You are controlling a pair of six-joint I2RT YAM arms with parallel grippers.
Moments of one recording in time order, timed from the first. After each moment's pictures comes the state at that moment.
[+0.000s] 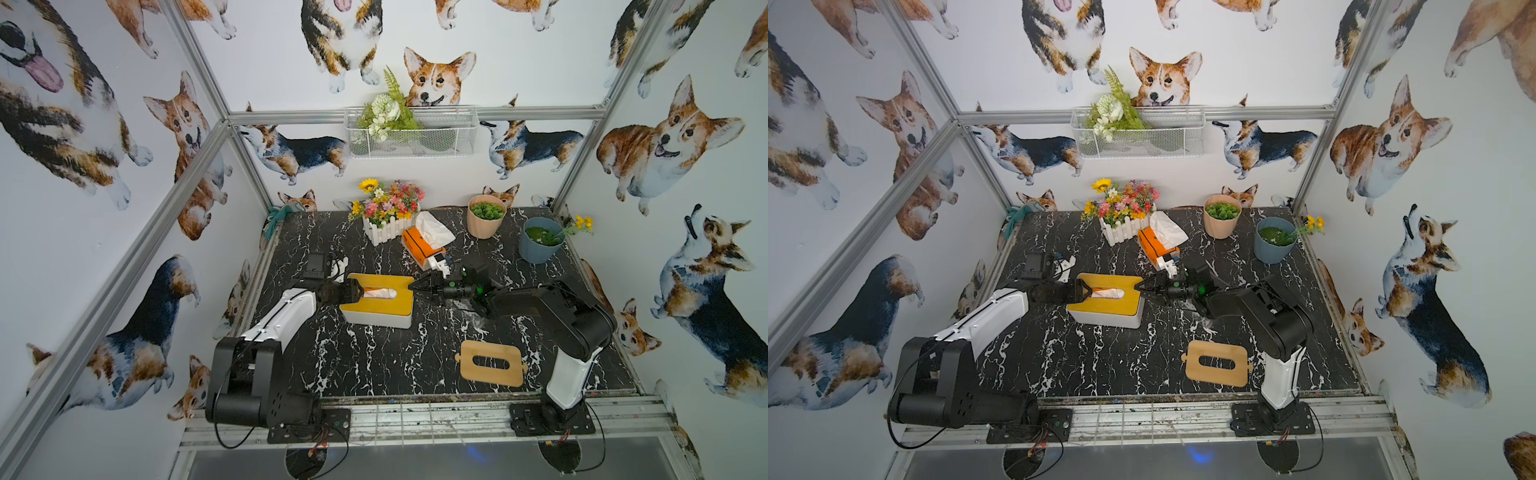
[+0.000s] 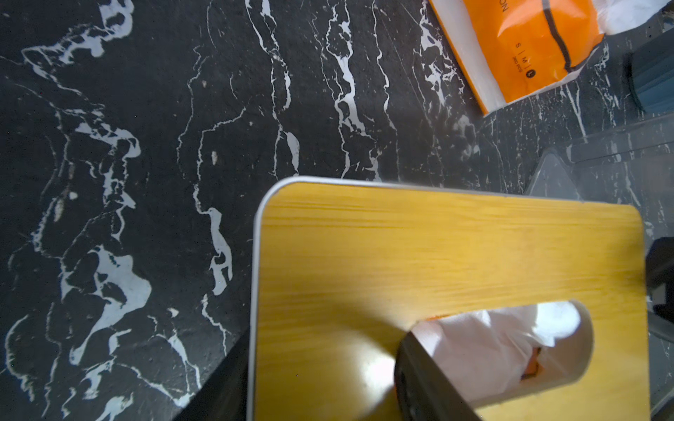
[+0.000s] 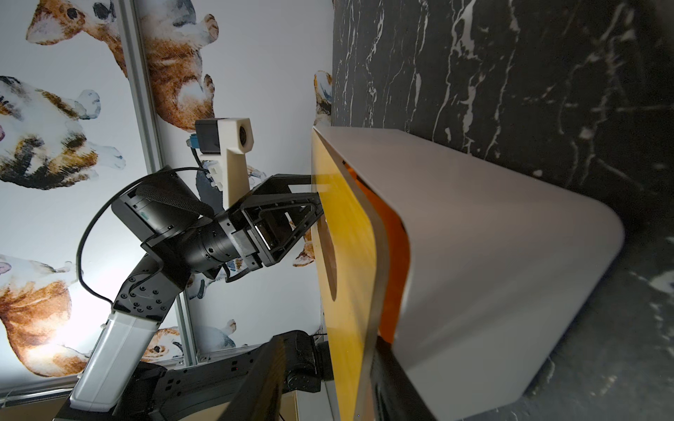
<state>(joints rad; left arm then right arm) -0.08 1.42 0.85 -0.46 0.35 -0.19 0.50 1.82 0.82 0.70 -0.87 1.23</state>
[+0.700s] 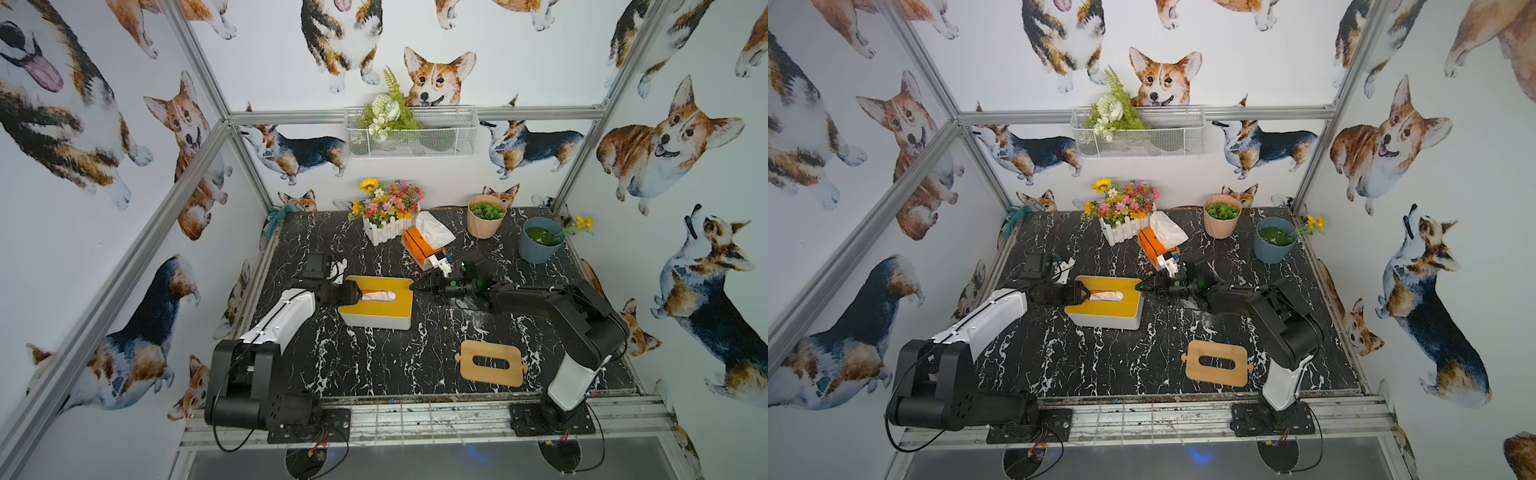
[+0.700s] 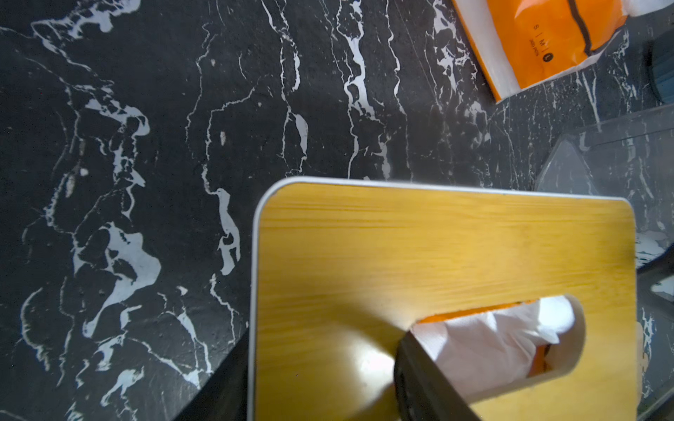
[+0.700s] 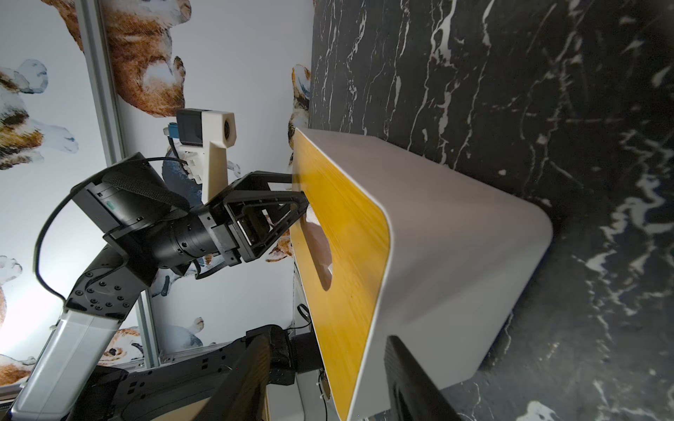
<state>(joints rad) -0.07 1.40 0.86 -0.50 0.33 -0.19 0.51 1.76 0.87 0.42 -0.84 1.04</state>
